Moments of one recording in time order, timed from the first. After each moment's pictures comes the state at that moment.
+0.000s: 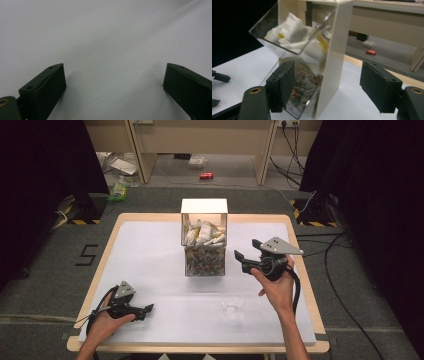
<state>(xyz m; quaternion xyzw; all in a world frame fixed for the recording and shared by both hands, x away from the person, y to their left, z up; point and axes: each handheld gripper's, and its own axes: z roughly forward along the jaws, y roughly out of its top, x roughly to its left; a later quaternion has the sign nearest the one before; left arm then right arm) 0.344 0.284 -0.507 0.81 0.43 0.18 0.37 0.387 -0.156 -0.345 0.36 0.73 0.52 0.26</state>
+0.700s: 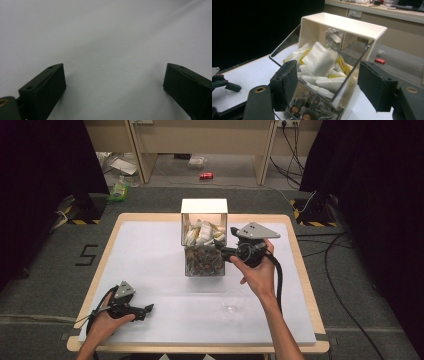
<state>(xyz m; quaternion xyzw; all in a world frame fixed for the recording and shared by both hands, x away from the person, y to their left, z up) 0.344 0.284 -0.506 0.81 0.43 0.17 0.37 0.406 -0.104 -0.316 0.31 0.75 0.52 0.26</state>
